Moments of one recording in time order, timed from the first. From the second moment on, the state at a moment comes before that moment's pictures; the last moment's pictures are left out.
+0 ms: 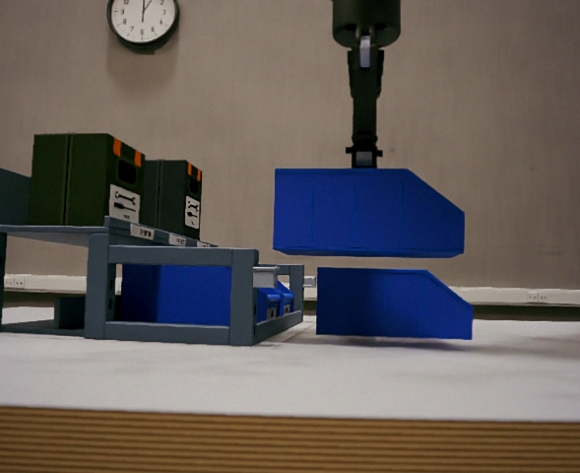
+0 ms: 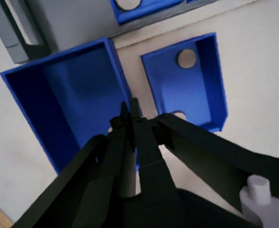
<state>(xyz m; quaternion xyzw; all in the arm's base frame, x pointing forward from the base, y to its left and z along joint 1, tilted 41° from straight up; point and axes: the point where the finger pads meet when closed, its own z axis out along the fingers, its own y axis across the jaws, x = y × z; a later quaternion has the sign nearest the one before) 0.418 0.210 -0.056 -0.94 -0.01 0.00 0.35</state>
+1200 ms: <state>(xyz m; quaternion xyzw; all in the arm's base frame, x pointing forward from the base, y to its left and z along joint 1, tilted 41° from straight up) 0.403 0.089 -0.160 -0.94 -0.01 0.00 0.35</state>
